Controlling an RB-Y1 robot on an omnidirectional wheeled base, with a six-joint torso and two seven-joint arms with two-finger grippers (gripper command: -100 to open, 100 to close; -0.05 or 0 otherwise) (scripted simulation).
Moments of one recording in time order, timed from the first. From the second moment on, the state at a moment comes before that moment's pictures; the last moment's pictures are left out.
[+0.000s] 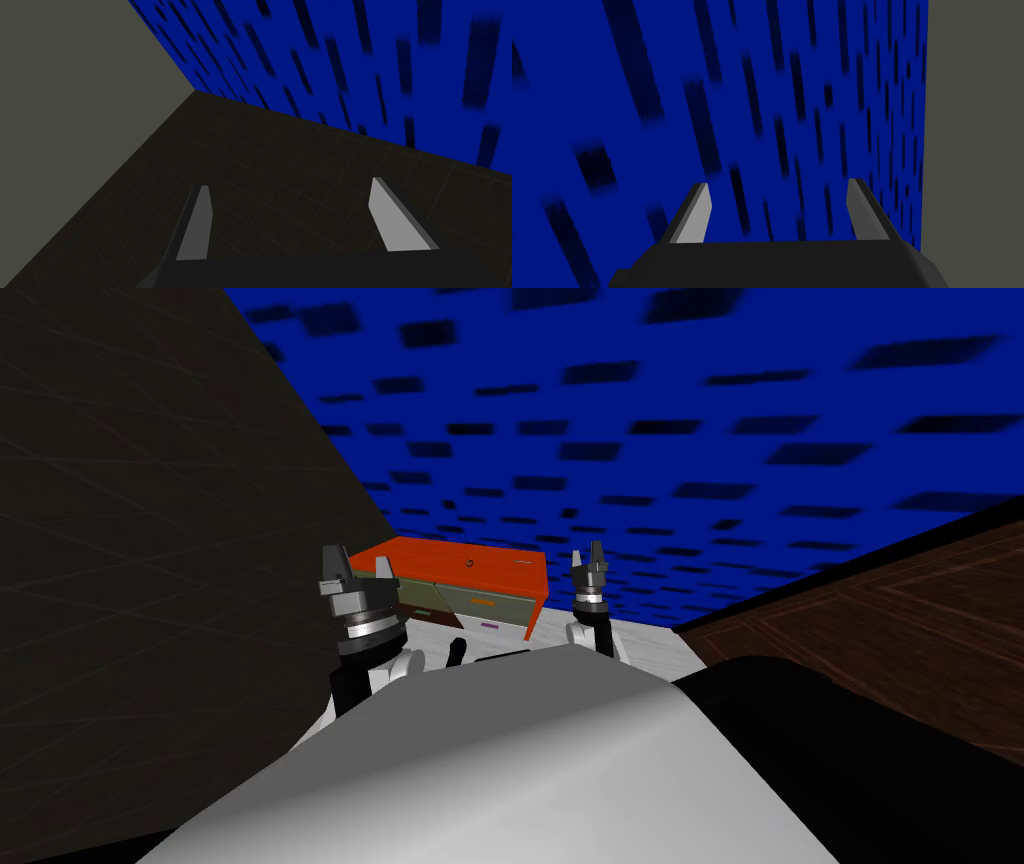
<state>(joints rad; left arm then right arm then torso) 0.49 0.03 -0.01 -2.39 0.05 -0.45 -0.04 0.47 -0.03 -0.07 -2.30 0.07 -0.48 -0.13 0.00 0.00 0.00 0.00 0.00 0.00</state>
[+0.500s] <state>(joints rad) 0.49 0.03 -0.01 -2.39 0.05 -0.45 -0.04 0.47 -0.03 -0.07 -2.30 0.07 -0.48 -0.13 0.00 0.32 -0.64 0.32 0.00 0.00</state>
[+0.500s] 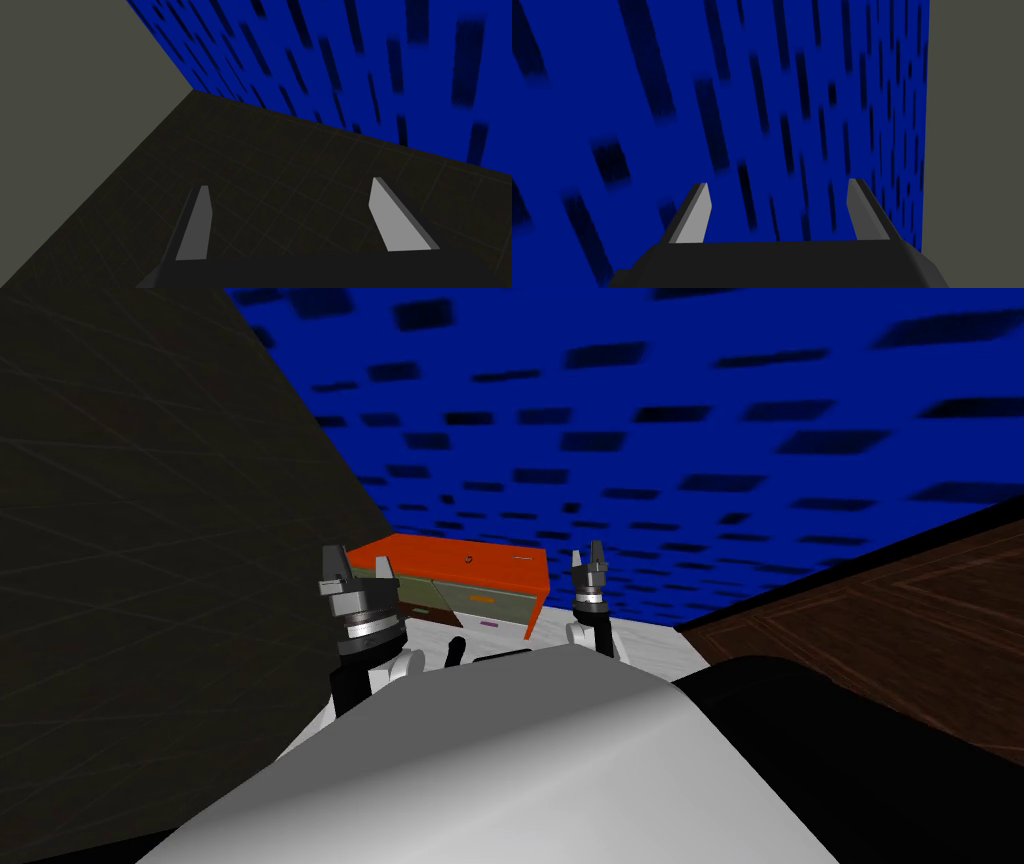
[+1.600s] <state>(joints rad) 0.45 0.12 -0.04 -2.26 0.03 -0.43 -0.05 0.47 -0.03 -0.07 -2.30 0.07 -0.48 -0.13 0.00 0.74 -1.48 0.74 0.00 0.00</state>
